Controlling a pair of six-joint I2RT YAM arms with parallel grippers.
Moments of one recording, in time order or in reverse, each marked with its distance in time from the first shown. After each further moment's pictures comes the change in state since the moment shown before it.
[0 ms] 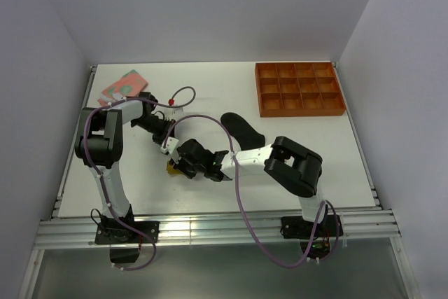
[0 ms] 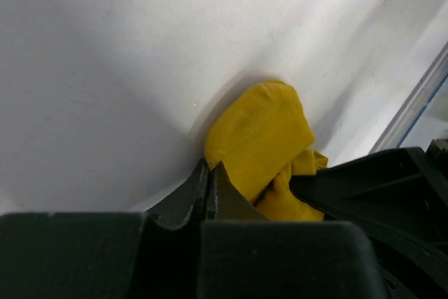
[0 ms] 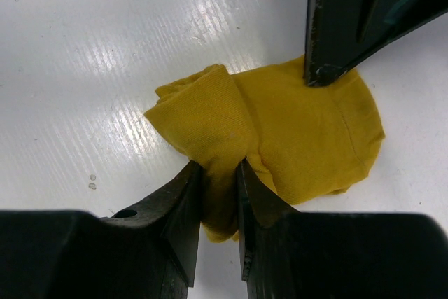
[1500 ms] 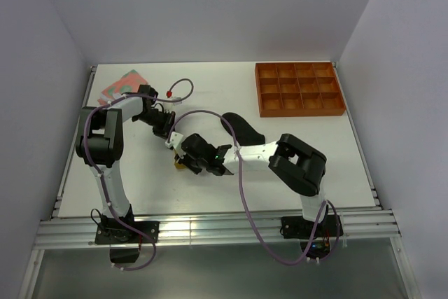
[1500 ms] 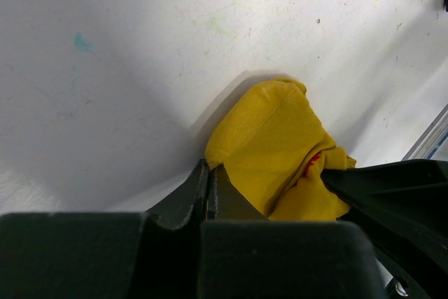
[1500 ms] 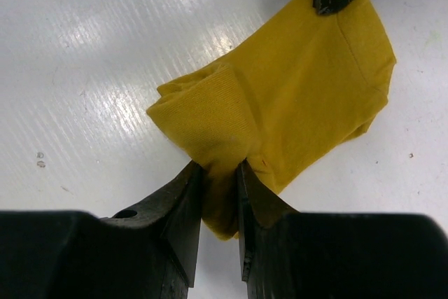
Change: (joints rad) left arm 0.005 0.013 0.073 0.093 -0.067 -0.119; right arm -0.042 -0.028 0.020 -0.134 0.036 -0.010
